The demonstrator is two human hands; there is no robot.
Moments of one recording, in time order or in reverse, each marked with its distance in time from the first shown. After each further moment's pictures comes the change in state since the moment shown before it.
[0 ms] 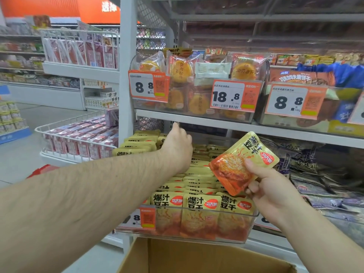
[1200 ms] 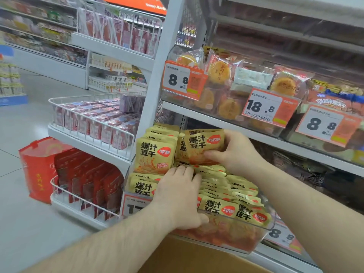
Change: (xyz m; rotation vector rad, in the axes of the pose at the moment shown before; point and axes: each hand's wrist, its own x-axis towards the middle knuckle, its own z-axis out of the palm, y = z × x) left_hand -0.102 0.046 0.040 -0.903 0.158 -0.110; right_hand 0.033 -0.018 0.115 -1.187 -0.313 -0.581
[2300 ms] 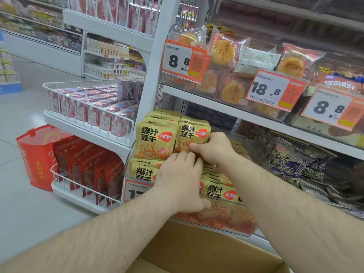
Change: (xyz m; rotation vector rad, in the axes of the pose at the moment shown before) left_hand 0.000 0.000 0.001 0.007 0.051 0.009; right_hand 0.020 0.015 0.064 0.097 0.005 0.410
